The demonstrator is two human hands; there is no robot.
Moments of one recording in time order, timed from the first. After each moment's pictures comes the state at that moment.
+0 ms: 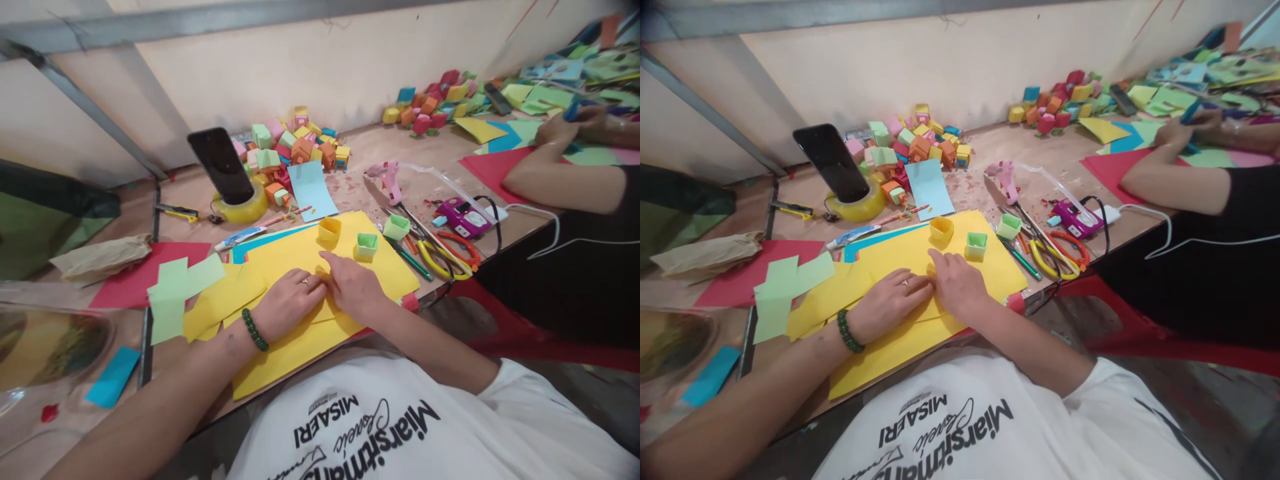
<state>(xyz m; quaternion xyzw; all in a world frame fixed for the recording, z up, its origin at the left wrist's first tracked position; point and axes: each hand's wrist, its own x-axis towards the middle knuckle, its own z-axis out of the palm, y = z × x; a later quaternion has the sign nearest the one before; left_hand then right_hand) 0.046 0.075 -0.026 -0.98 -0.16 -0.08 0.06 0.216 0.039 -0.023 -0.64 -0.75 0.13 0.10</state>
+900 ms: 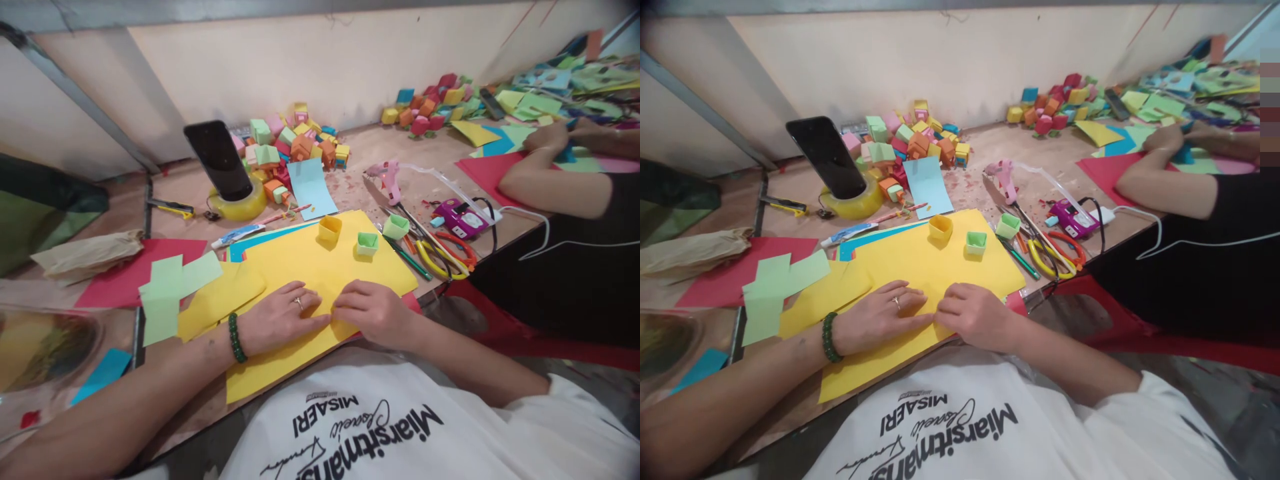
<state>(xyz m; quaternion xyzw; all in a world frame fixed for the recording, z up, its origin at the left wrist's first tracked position) 0.024 0.070 -0.026 -0.99 -0.04 -0.12 0.03 0.254 0.010 -0.041 -0.31 -0.92 0.02 0.25</state>
